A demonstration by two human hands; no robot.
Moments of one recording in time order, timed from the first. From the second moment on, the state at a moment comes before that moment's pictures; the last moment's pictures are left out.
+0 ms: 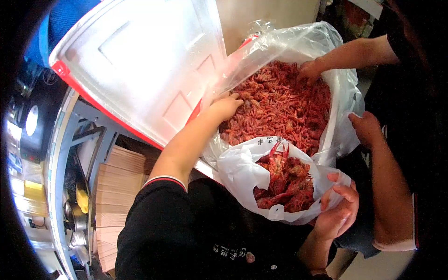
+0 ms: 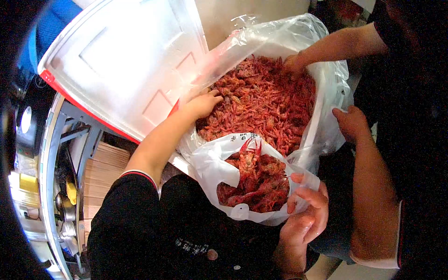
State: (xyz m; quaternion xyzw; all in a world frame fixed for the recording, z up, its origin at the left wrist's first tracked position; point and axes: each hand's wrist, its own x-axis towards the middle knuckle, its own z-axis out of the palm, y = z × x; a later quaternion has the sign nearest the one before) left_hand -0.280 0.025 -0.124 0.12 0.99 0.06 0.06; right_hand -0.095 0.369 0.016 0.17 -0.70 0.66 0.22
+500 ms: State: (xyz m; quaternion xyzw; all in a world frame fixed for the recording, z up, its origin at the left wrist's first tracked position) left_hand -0.262 0.015 -0.103 0.13 0.99 -0.03 0.07; right_hand -0.096 0.373 0.015 0.17 -0.73 0.63 0.18
